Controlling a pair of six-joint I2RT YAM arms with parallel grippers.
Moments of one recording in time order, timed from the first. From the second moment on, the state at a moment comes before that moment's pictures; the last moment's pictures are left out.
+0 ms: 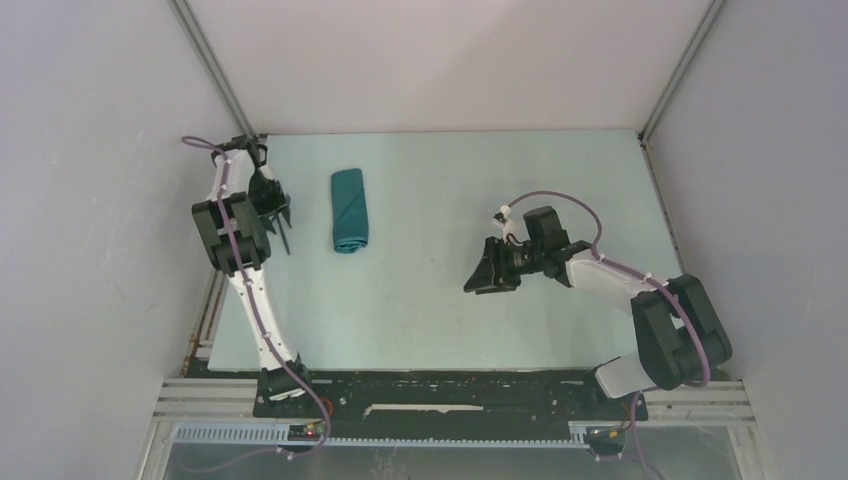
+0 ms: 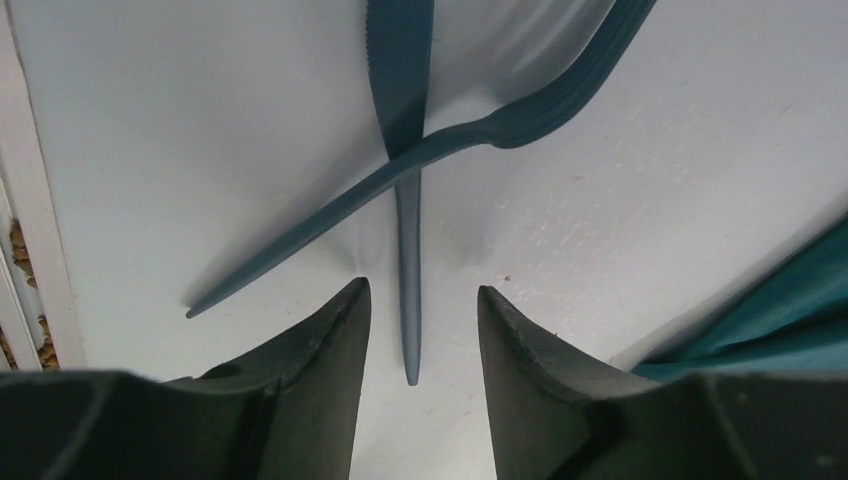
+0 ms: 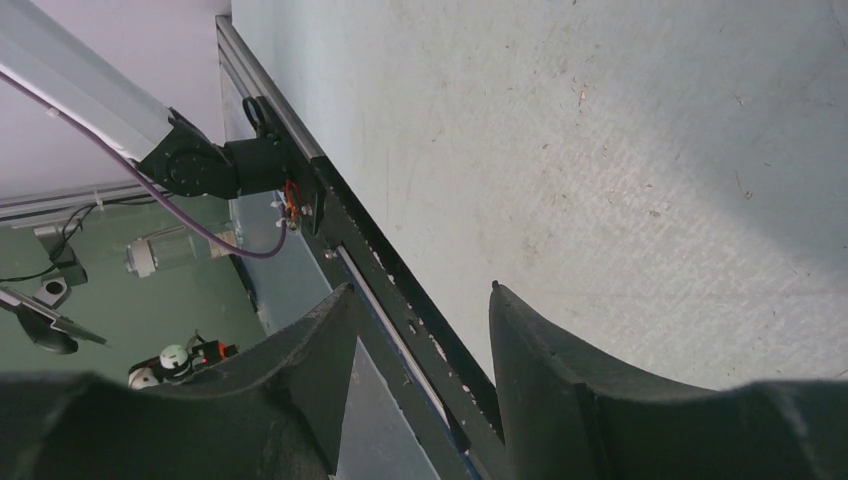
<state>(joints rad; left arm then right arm) 0.30 2.42 2.14 -1.22 0.05 -0.15 0.40 1.46 0.75 -0.14 -0.83 0.53</state>
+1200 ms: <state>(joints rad) -0.18 1.24 0.80 -0.79 0.11 -0.49 0.57 1.46 0.76 -0.07 -0.80 0.62</state>
